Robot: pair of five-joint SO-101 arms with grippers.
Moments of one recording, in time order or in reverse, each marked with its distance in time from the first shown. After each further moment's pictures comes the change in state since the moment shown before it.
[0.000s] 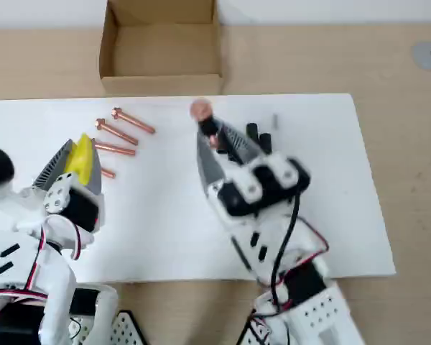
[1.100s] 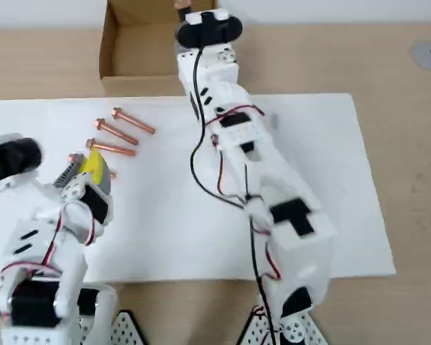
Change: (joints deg) left arm -0.4 0.4 12.5 0.5 -3.2; right arm 9.8 107.2 -69.8 -28.0 -2.1
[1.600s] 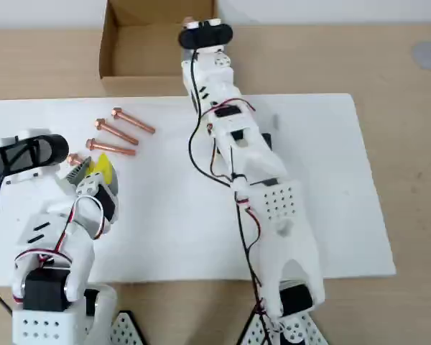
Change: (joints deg) left arm 0.0 -0.2 7.4 -5.3 -6.0; right arm 1.7 30.2 -34.1 12.7 0.0
